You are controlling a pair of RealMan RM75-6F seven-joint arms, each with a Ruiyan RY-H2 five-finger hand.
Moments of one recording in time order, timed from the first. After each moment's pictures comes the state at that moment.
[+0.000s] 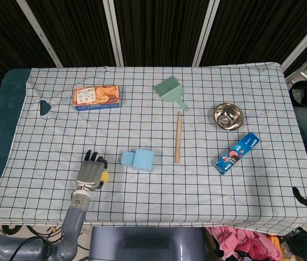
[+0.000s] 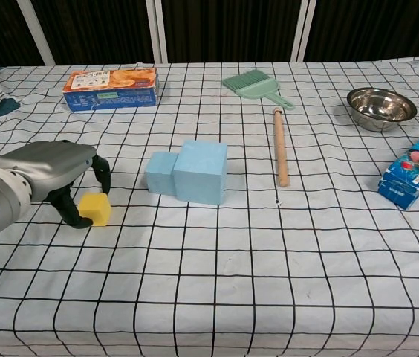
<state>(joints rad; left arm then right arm) -0.68 -1.74 -0.11 -1.69 0.72 1.33 0.94 0.01 -1.12 0.15 -1.66 -1.32 1.54 -0.11</state>
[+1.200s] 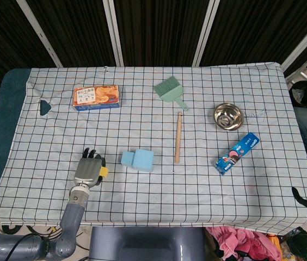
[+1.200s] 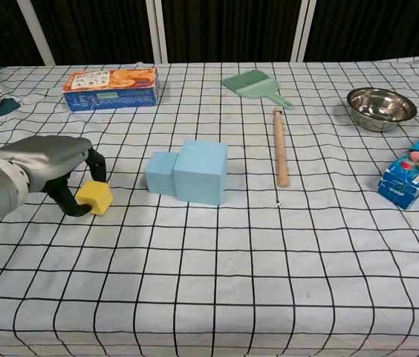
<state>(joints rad) -0.68 -1.71 -0.15 -1.71 0.69 1.31 0.91 0.01 -1.12 0.15 -1.67 -1.33 1.54 -0.11</state>
